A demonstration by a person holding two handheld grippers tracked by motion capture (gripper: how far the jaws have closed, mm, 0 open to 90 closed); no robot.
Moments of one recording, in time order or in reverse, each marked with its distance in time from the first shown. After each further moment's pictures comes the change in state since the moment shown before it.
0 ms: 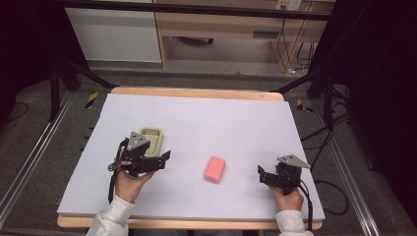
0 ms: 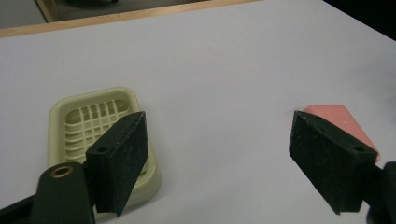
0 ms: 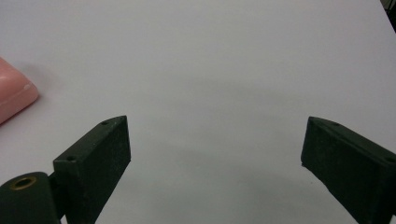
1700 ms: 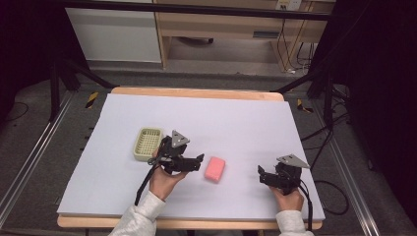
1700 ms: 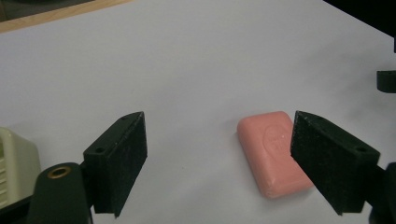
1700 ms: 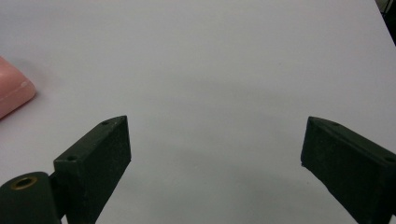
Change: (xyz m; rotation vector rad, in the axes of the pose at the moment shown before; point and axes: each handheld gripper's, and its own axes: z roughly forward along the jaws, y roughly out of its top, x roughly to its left) left arm -0.071 0.020 0.053 0.079 -0.089 0.095; right arm 0.000 0.001 -0.001 0.002 -0.011 -0.022
